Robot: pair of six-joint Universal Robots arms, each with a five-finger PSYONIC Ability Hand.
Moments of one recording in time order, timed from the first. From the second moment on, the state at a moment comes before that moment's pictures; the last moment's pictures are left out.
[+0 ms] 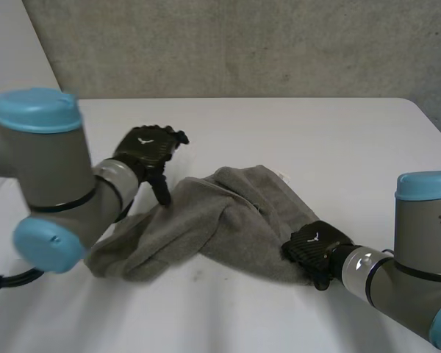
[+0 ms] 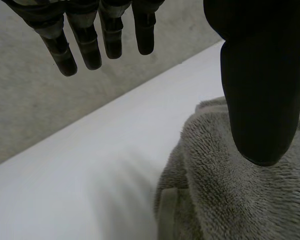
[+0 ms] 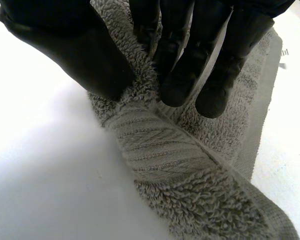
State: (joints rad) left arm 4.22 -2.05 -1.30 3.08 -1.52 3.32; right arm 1.95 -1.14 1.73 0.12 1.28 2.47; left_hand 0.26 0.26 0.26 0.26 0.09; right_hand 1.32 1.32 1.33 1.34 1.16
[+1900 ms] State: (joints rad) left arm 4.27 -2.01 -1.21 3.37 -1.67 3.30; right arm 1.95 -1.13 1.01 0.12 1.38 2.57; left_hand 1.19 1.22 1.22 1.22 1.02; right_hand 1.32 1.32 1.33 1.34 1.17
